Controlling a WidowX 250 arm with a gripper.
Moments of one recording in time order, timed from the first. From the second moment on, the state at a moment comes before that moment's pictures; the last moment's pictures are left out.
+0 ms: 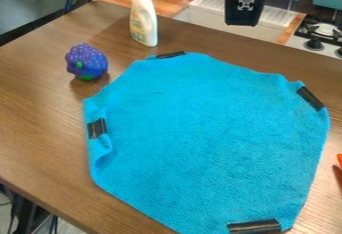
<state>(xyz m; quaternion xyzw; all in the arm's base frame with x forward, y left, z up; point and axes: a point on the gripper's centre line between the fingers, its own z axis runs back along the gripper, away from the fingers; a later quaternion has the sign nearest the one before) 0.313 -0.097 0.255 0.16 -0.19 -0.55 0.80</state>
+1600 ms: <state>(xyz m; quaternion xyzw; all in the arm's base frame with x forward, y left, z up) 0.302 -0.231 0.171 -0.19 -0.34 -0.05 0.92</state>
